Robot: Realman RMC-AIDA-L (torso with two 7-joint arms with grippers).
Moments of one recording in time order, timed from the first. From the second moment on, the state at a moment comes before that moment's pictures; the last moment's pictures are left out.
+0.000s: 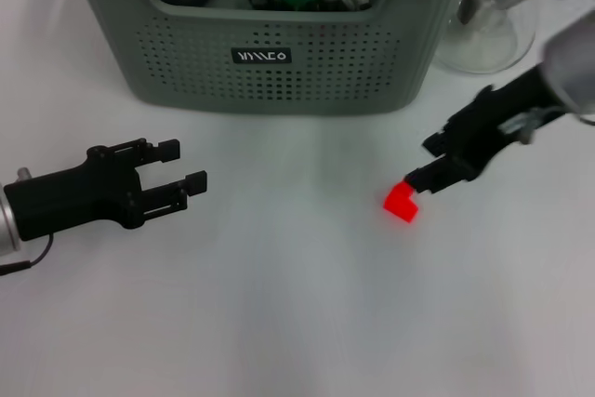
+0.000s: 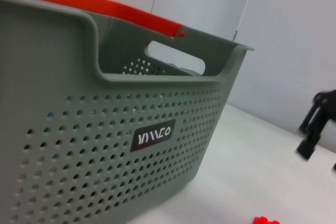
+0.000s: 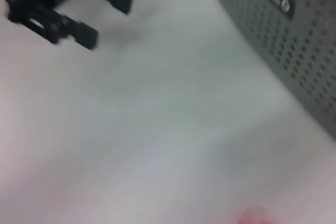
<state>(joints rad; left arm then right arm) -0.40 -2.14 0.30 0.62 2.22 1.64 -1.21 0.68 2.10 -1.33 -1.33 -2.48 -1.68 2.38</state>
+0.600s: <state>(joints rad) -0.38 -2.14 0.31 0.62 2.22 1.61 -1.20 0.79 2.11 -1.54 -0.99 -2.50 -1.40 2.44</state>
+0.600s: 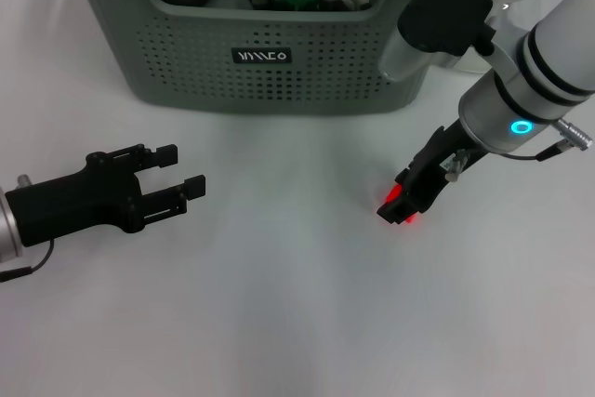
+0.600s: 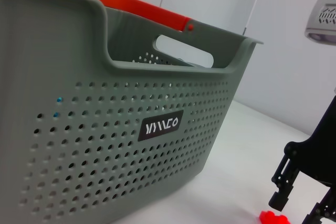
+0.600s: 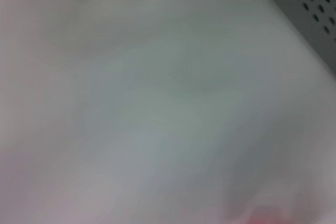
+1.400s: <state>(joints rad) -0.39 -2.15 0.31 0.60 2.22 1.60 -1.20 0.79 2.11 -1.56 -0.93 -2.46 -1.36 2.45</state>
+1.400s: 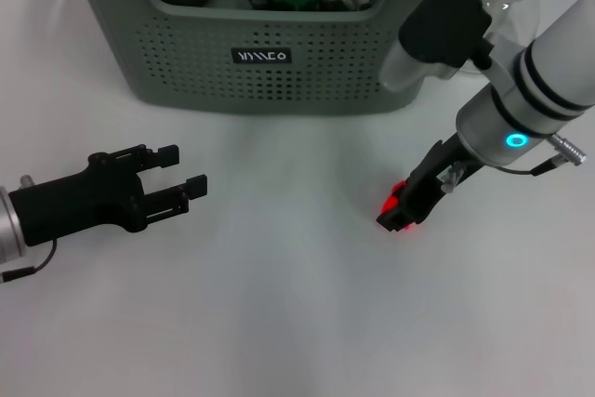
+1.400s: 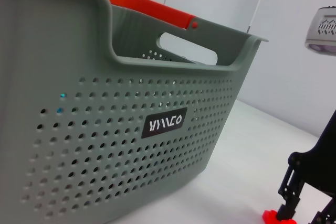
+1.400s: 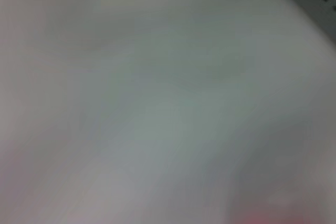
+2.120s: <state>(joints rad) -0.38 -2.15 0.30 0.60 2.22 1.60 -1.20 0.70 2.10 -1.43 -1.21 -2.41 -1.50 2.45</state>
